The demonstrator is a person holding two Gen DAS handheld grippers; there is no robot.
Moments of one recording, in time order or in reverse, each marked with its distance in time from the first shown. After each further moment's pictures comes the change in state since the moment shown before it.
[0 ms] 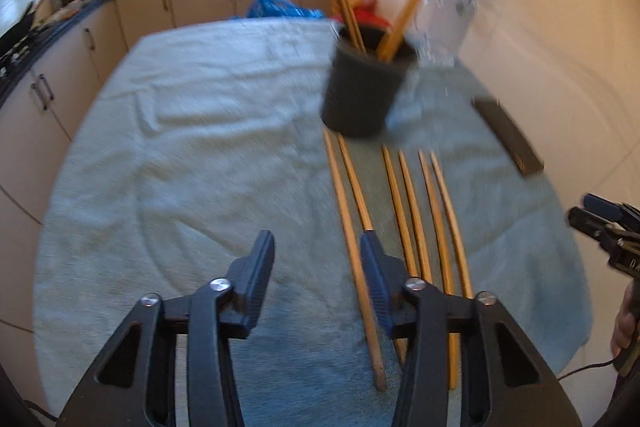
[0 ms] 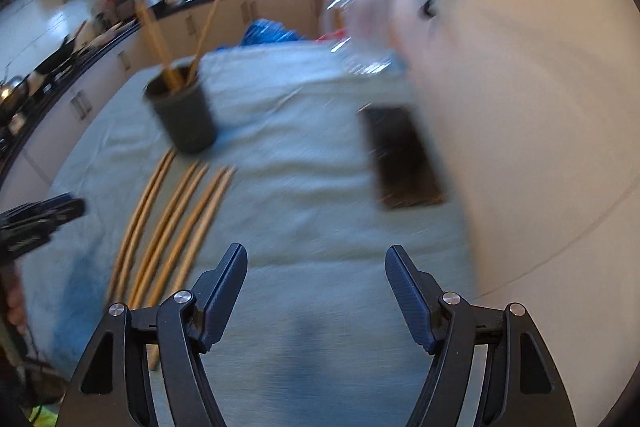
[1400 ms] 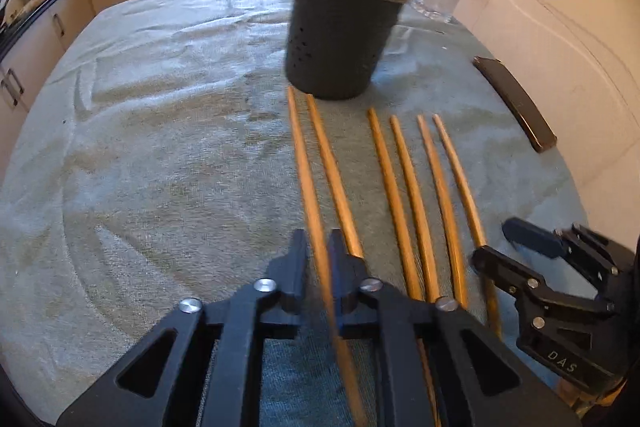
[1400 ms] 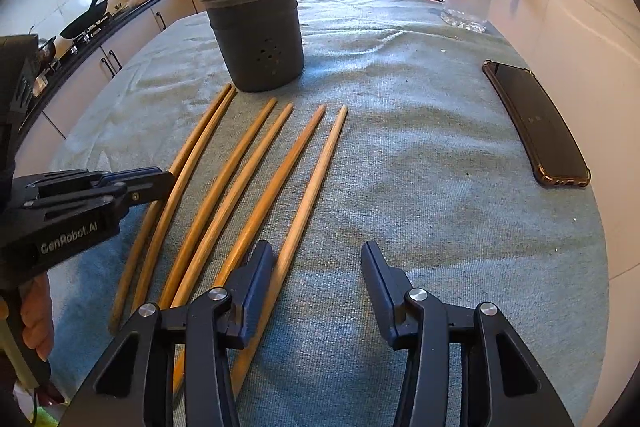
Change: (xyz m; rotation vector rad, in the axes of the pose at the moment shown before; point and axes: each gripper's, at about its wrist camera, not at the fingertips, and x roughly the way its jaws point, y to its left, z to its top) left arm 0.058 -0.011 0.008 -0.002 0.104 -0.043; right arm 0.083 0.075 -0.018 -0.065 0.071 0.088
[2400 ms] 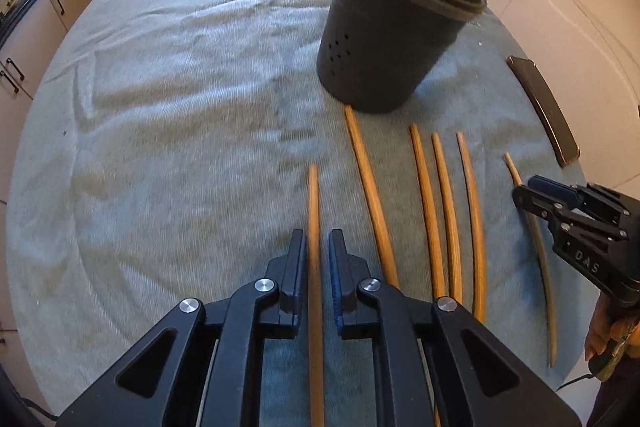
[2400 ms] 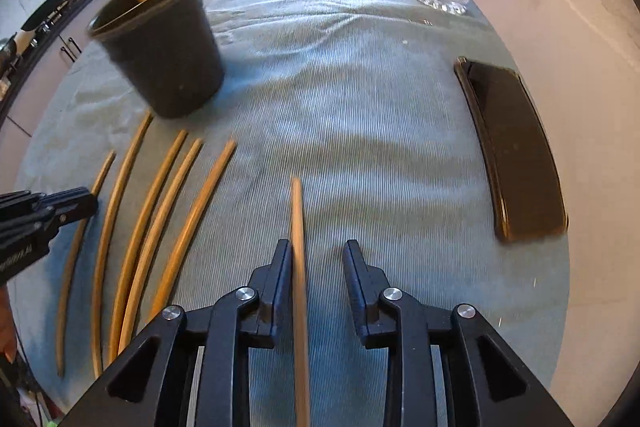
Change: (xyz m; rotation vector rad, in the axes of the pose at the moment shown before) left arm 0.018 0.018 0.045 -0.016 0.142 0.025; right arm 0.029 -0.045 0.064 0.011 0.174 -0.093
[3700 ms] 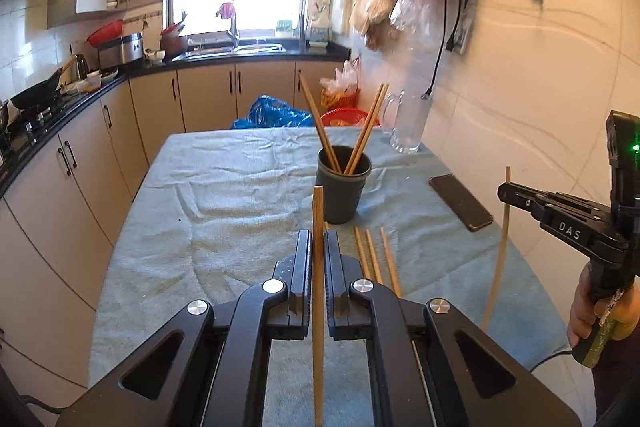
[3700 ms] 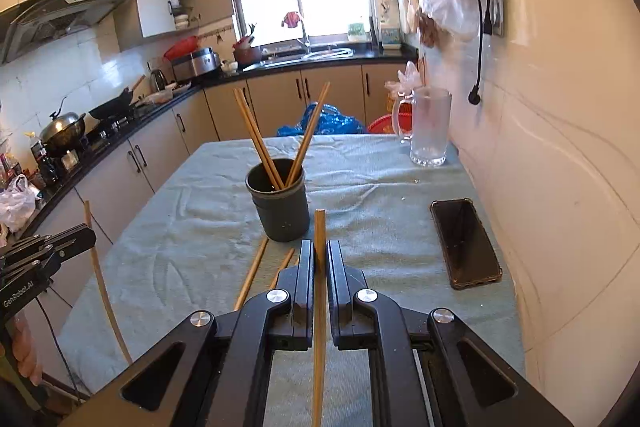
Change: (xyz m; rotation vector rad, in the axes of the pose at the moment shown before) left arm -0.217 -0.013 -0.117 0.054 -0.606 0.016; right arm -0.188 0.026 -0.073 0.019 -0.565 0.111
